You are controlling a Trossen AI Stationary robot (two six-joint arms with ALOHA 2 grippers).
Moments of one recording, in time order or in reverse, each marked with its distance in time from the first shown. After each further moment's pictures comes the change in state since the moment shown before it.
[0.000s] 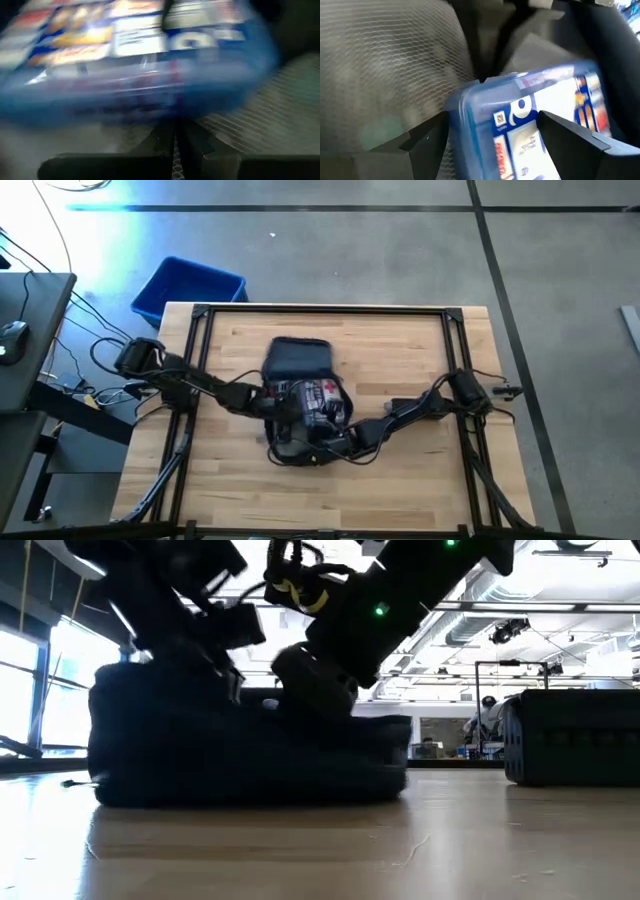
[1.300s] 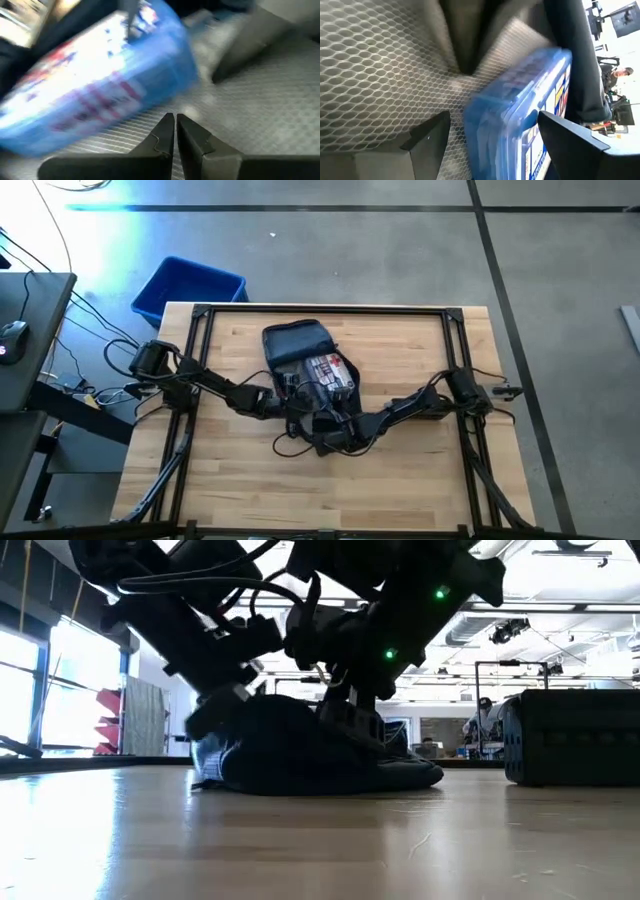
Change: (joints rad) left arm 0.059 0.128 0.004 0.228 -0.306 0.266; right arm -0.038 0.006 -0.009 -0.181 0.214 -0.089
